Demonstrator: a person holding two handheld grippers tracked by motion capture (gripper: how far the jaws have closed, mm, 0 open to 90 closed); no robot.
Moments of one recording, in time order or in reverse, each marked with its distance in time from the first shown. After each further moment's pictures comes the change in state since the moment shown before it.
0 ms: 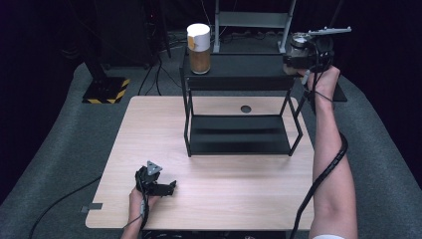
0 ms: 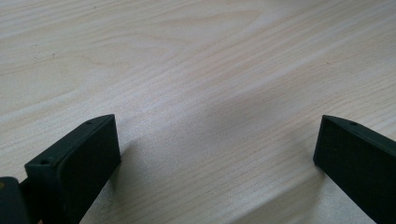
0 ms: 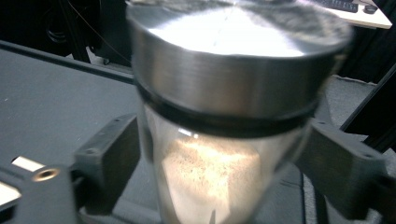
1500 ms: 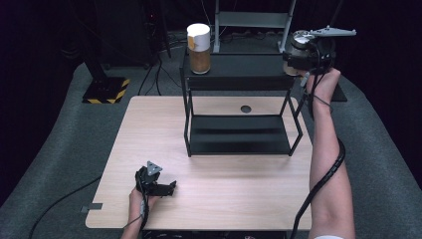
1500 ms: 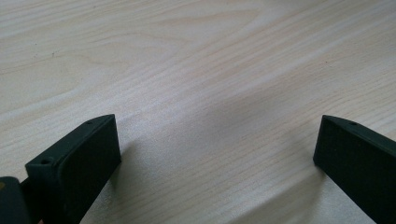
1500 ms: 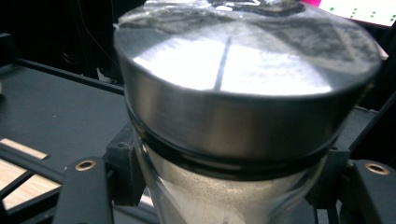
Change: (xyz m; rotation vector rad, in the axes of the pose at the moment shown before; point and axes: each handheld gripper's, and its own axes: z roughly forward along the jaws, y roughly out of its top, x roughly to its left) left arm -0.001 -0.001 0.000 -0.004 0.000 -0.004; right arm 0.016 -0.013 -0.015 -0.108 0.010 -0.021
